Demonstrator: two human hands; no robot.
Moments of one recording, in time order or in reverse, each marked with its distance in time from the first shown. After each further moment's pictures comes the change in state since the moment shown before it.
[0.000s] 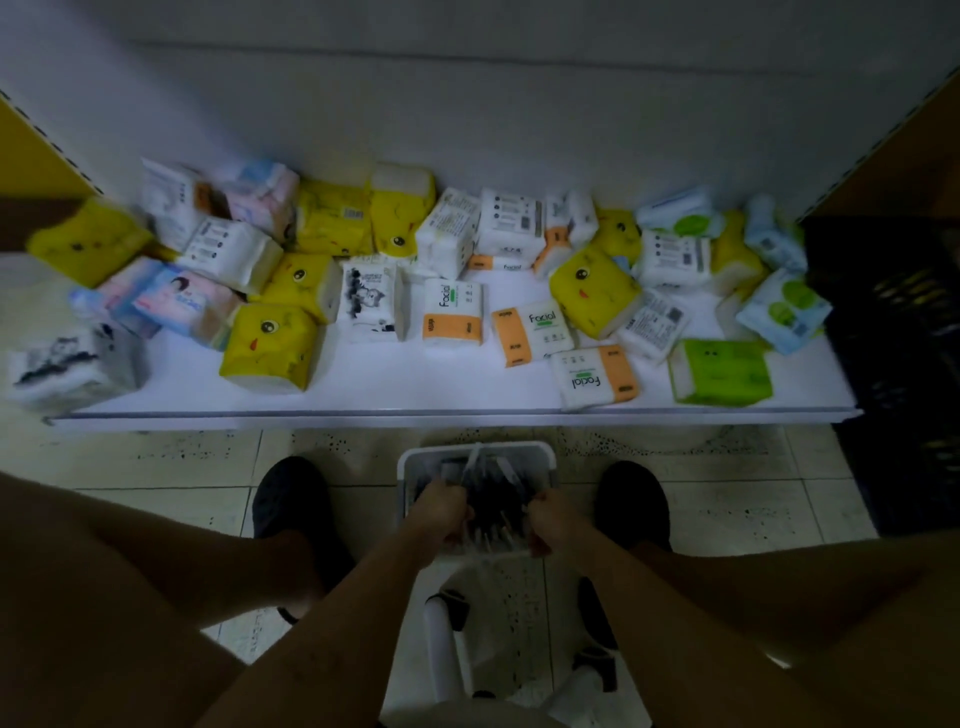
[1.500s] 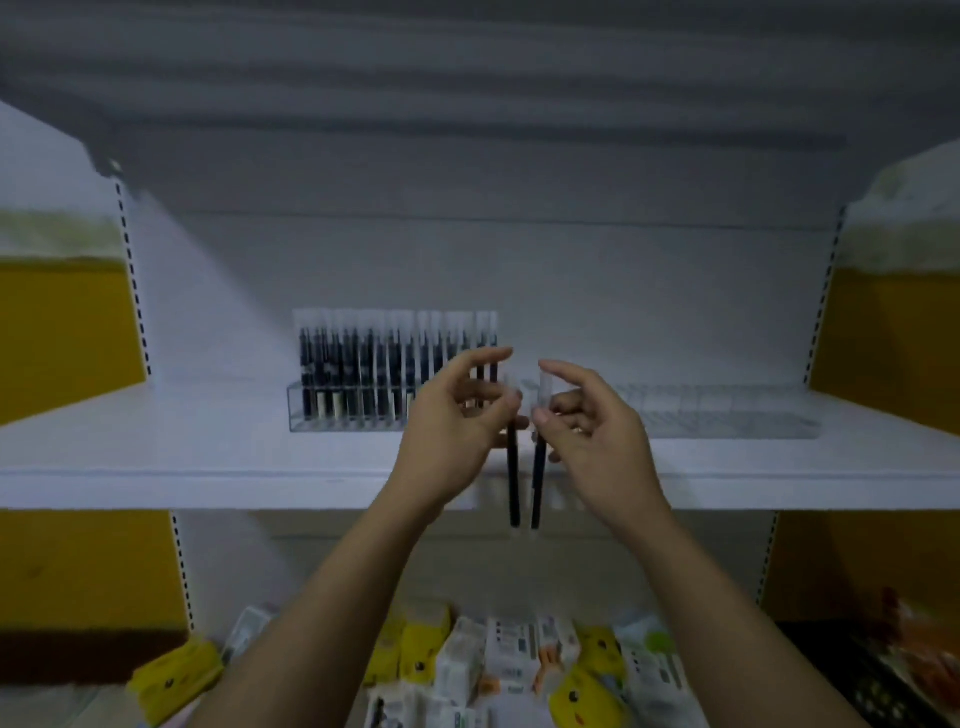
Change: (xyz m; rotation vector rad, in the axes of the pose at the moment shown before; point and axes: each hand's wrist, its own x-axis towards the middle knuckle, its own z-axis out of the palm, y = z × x) left_hand -0.386 0.334 -0.091 -0.066 0.284 1.584; right_hand -0.391 -0.301 -0.218 0.348 0.656 -1.576
